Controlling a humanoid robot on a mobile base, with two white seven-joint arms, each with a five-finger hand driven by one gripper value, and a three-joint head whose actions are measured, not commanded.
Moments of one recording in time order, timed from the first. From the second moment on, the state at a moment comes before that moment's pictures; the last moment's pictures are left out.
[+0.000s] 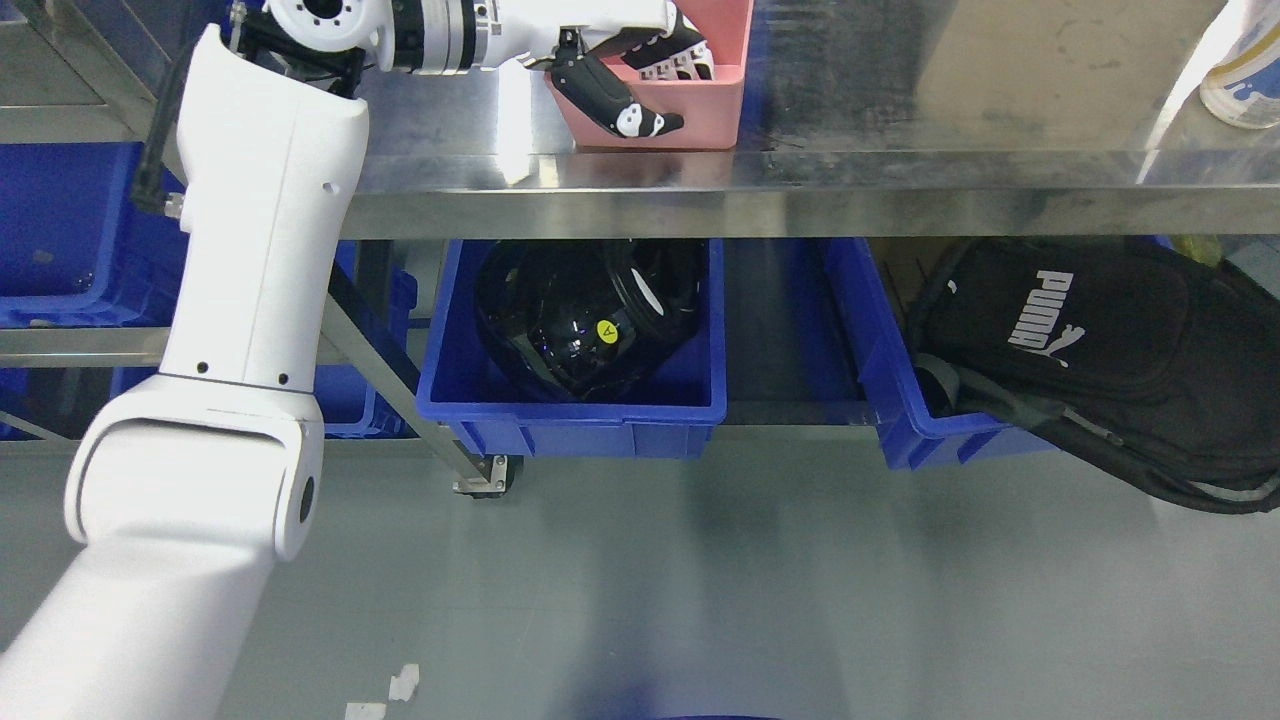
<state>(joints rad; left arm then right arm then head) -1.23 0.01 -0.20 -0.90 -0.31 -0.16 -1.21 0.00 0.00 -0.05 0.00 0.00 -0.05 0.00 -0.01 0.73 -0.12</state>
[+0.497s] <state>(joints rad) -1.16 0.00 -0.03 -0.90 0.13 -0.22 -1.08 0.00 0.00 -0.05 0.00 0.00 -0.05 0.00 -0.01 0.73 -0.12</state>
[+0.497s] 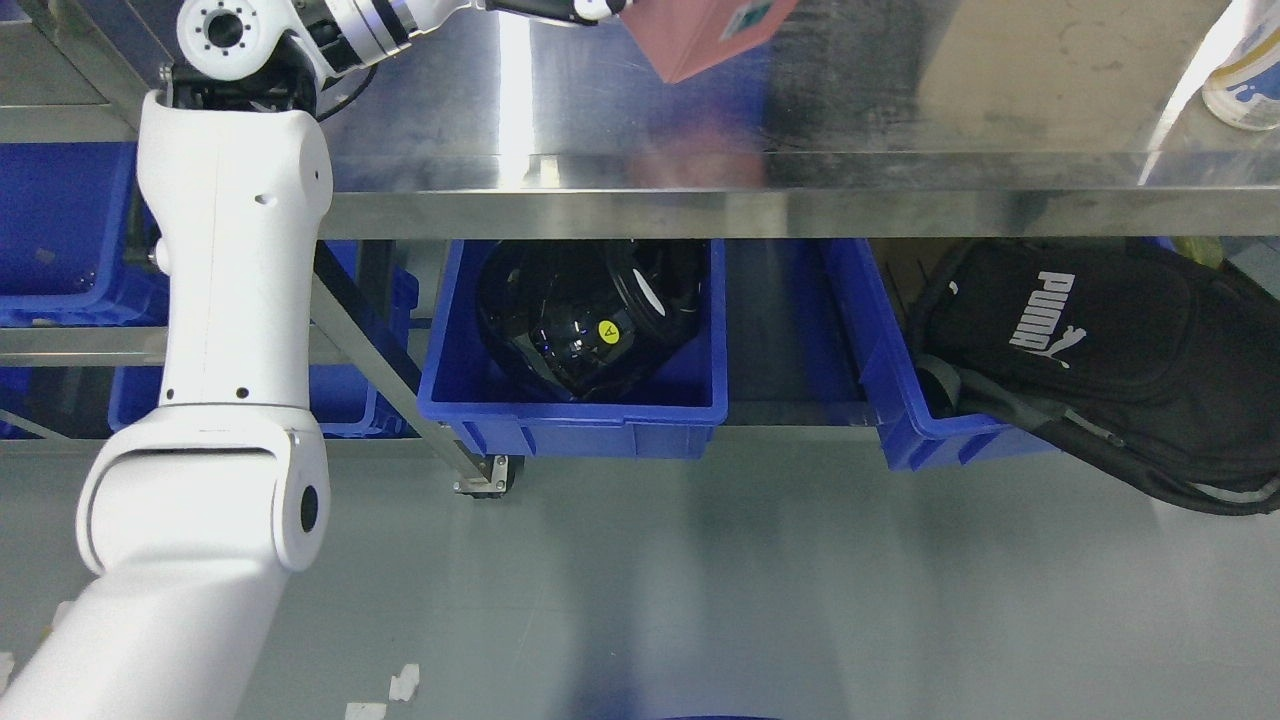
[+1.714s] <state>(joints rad) -0.55 0.00 -0.32 -1.51 0.40 -0.42 -0.12 0.00 0.00 -0.05 0.00 0.00 -0.05 -0.01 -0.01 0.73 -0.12</state>
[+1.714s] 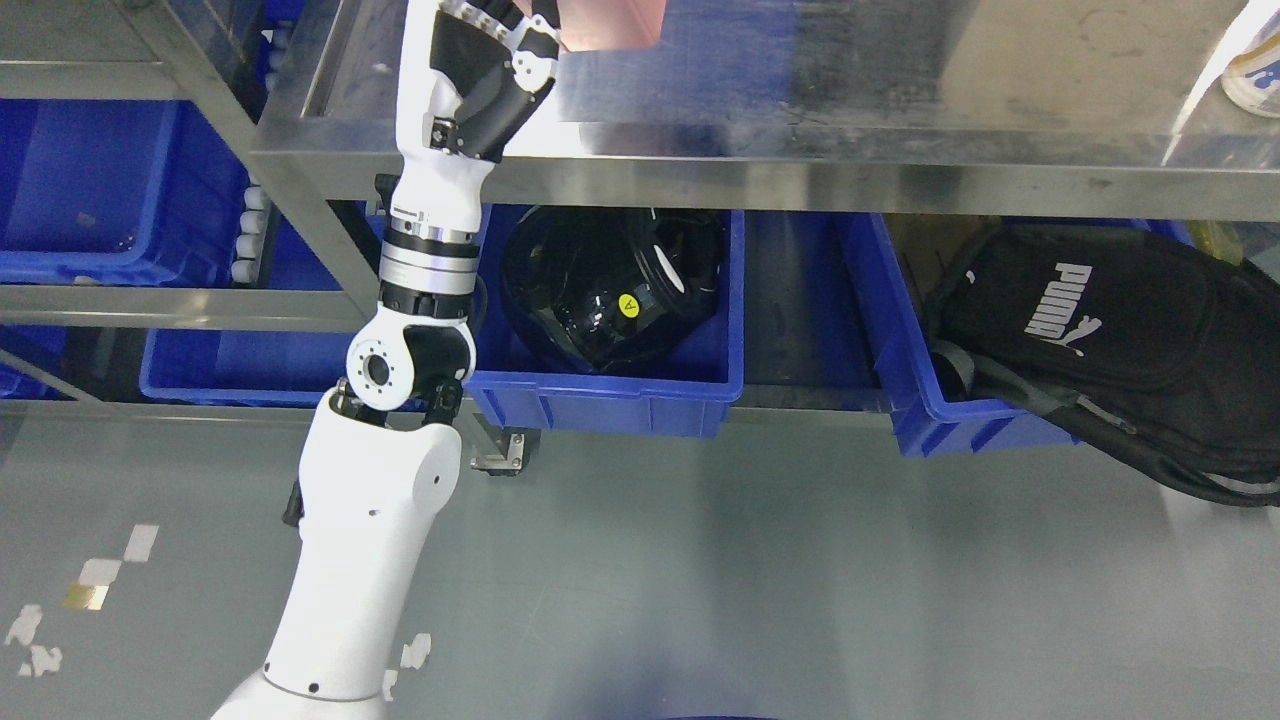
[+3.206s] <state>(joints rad) -0.08 0.00 -0.32 -1.65 0.40 -0.47 -0.15 0.00 0.00 -0.05 0.00 0.00 -0.05 0.00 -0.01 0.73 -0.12</state>
